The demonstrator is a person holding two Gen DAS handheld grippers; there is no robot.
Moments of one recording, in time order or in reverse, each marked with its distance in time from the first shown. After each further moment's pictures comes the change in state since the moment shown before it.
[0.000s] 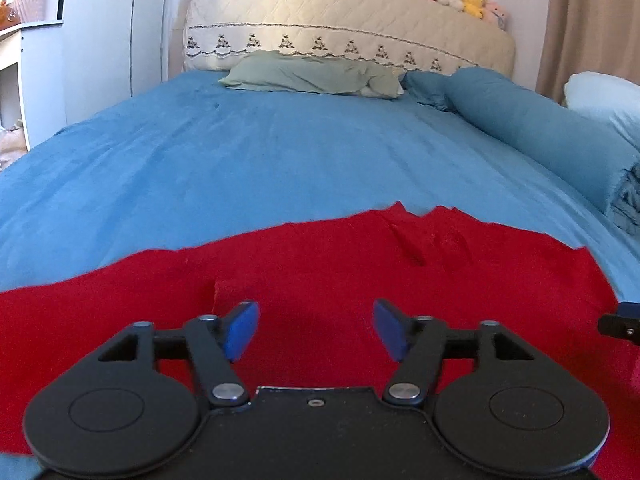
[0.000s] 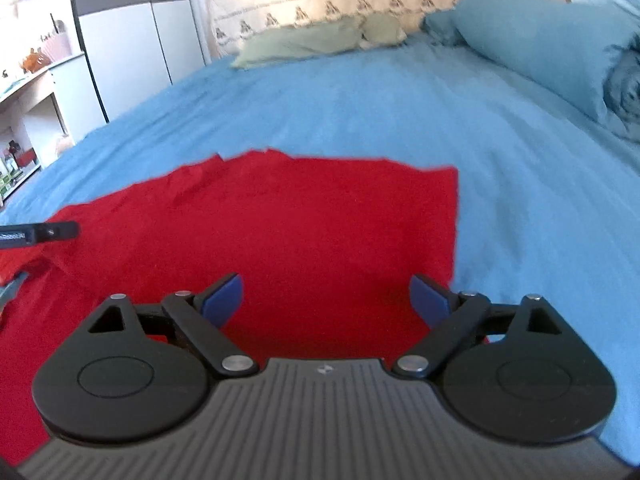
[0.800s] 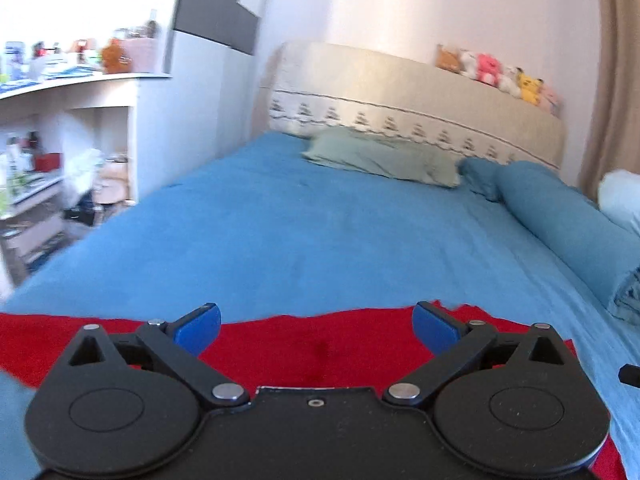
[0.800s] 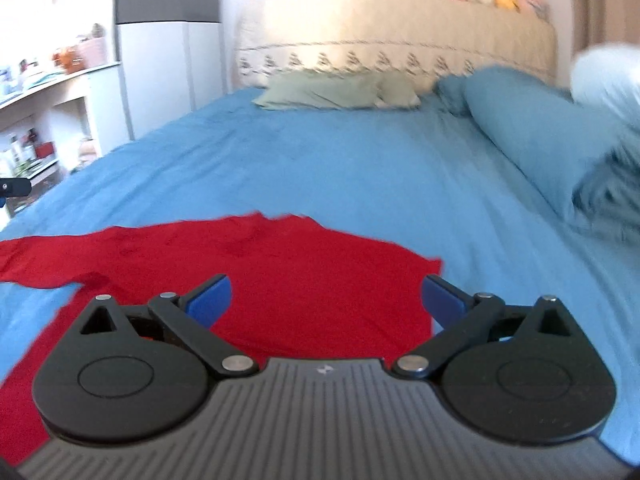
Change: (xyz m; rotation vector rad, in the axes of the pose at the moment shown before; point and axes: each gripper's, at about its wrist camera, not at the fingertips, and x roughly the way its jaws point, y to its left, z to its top) left arm -0.199 0.050 0.021 -0.163 -0.173 0.164; right arm -0.119 0.064 0.045 -0.144 -0.096 -0.018
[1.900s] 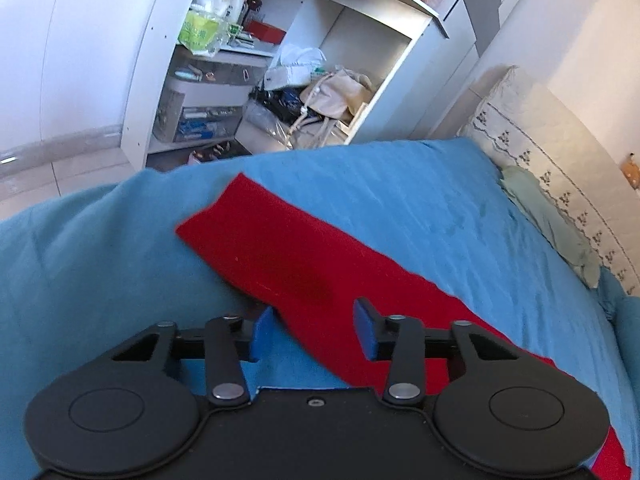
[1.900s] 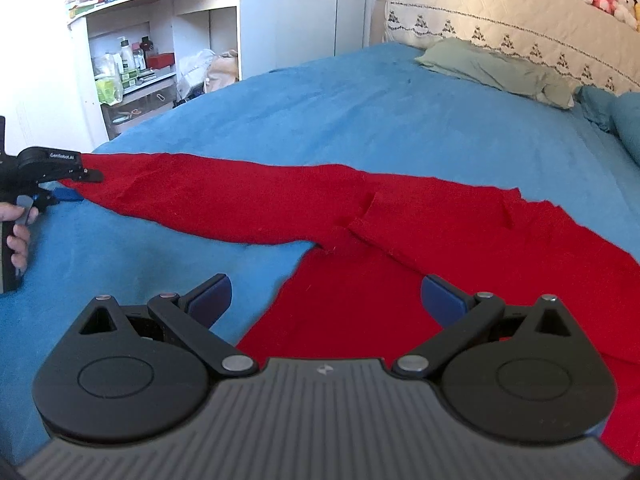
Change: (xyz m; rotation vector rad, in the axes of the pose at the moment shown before) left arm 0.046 0.302 -0.069 -0.535 0.079 0.249; right arm 0.061 0.292 -0.038 -0.206 0.137 0.232
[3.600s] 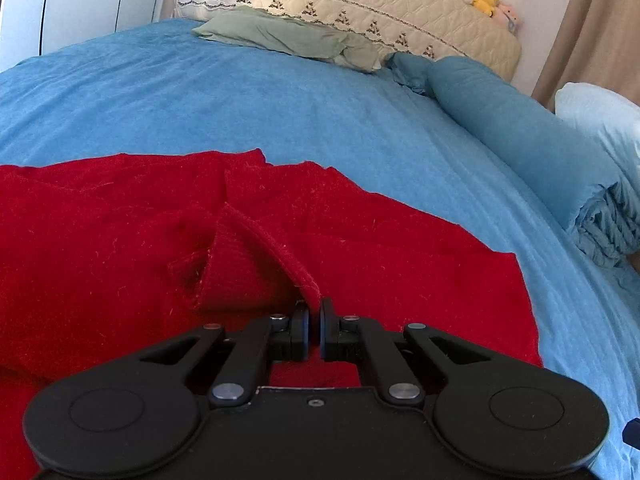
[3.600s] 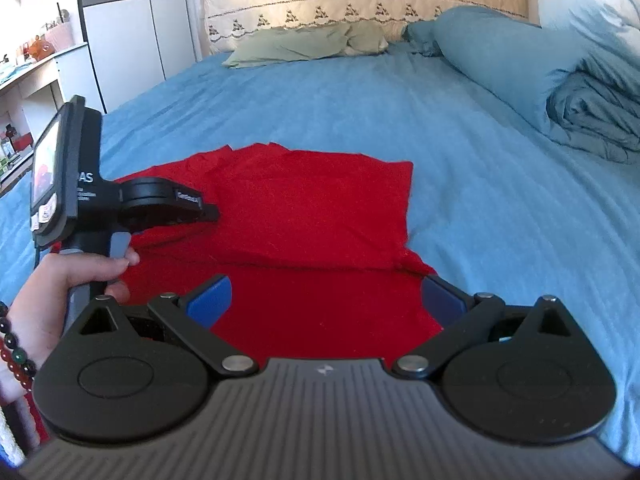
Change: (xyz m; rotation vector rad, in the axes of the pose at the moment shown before) left arm 0.027 -0.448 -0.294 0.567 0.260 -0.385; right arm -0.116 -0.302 -0.119 0.341 -0.022 -0.262
